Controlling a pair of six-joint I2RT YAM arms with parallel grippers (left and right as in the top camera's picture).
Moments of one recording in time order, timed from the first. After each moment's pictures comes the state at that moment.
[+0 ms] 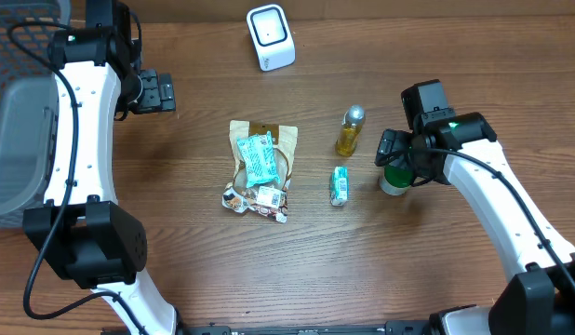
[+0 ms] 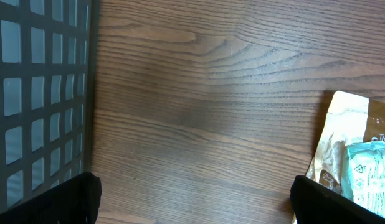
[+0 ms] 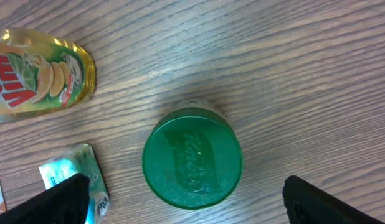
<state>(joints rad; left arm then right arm) 0.08 1.96 1.97 -1.34 -0.11 -0.10 0.21 1.57 1.23 -0.99 0.11 0.51</state>
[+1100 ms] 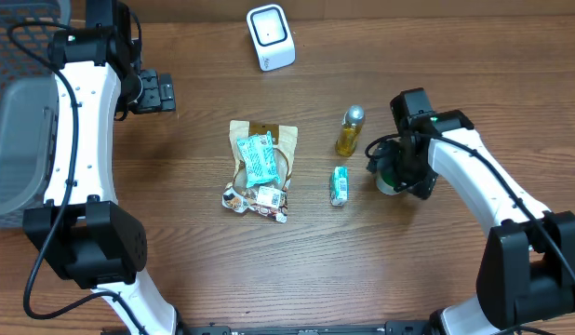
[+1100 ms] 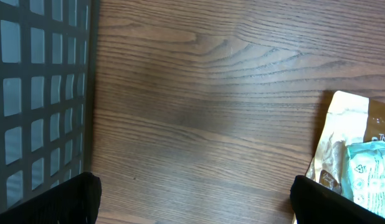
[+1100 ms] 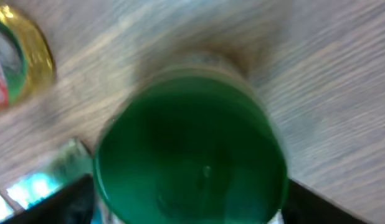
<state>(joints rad) 0.08 1.96 1.97 -1.34 -0.11 -0.10 0.20 1.71 1.20 -1.01 -0.03 0.75</state>
